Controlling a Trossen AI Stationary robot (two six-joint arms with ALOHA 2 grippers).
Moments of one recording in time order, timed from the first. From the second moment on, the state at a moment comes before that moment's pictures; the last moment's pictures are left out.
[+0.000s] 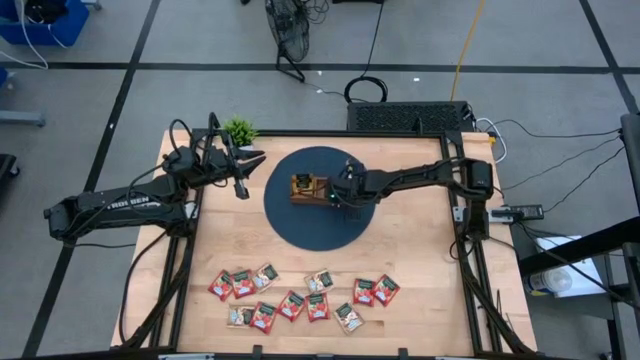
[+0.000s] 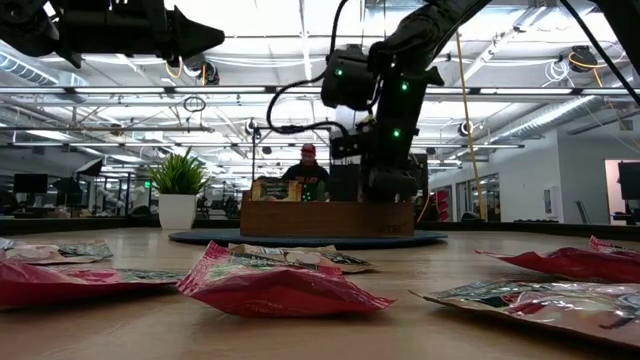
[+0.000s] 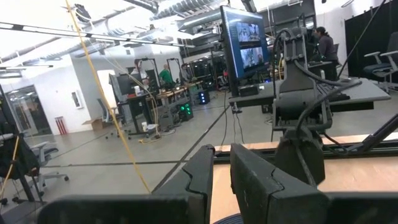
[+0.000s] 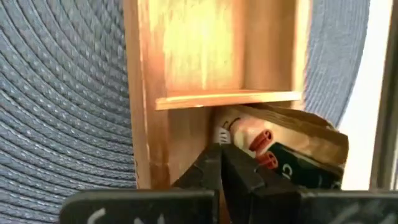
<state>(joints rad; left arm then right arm) 0.44 0.74 0.39 0.54 0.17 0.20 -0.15 1.92 1.26 -0.60 0.40 -0.19</state>
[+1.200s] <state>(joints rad) 0.44 0.74 0.39 0.54 0.17 0.20 0.37 1.38 0.87 0.02 -0.16 0.02</state>
